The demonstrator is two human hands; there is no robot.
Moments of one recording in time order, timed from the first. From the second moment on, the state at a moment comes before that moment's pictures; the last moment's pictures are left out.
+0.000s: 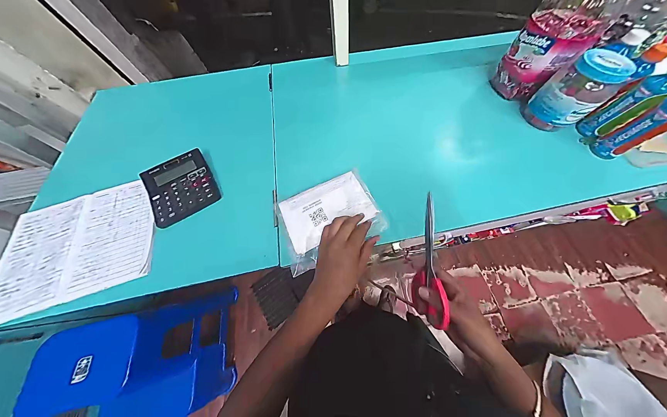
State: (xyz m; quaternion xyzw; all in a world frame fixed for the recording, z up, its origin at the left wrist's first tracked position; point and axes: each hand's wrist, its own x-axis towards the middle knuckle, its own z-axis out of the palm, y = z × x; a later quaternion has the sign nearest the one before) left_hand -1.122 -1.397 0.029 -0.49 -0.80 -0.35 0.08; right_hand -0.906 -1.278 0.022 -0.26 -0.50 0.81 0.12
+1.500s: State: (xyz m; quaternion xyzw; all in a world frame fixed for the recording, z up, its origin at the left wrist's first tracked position) left_hand -1.099 -1.403 -0.029 -0.60 -0.64 -0.43 0.20; right_hand -0.963 -1.259 0.031 -0.21 -0.58 0.79 0.00
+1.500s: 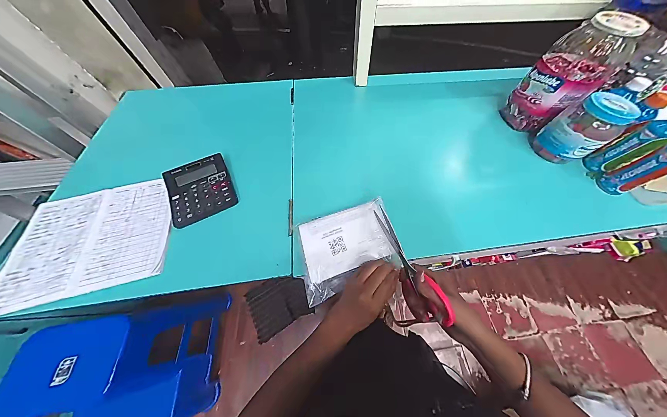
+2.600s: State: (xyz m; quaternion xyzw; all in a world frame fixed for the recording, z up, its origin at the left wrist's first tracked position) left_hand -1.101 -1.384 0.008 -0.60 -0.75 -0.24 0.16; right_hand -0.979 -1.234 0.055 -0.21 -0.58 0.78 -0.05
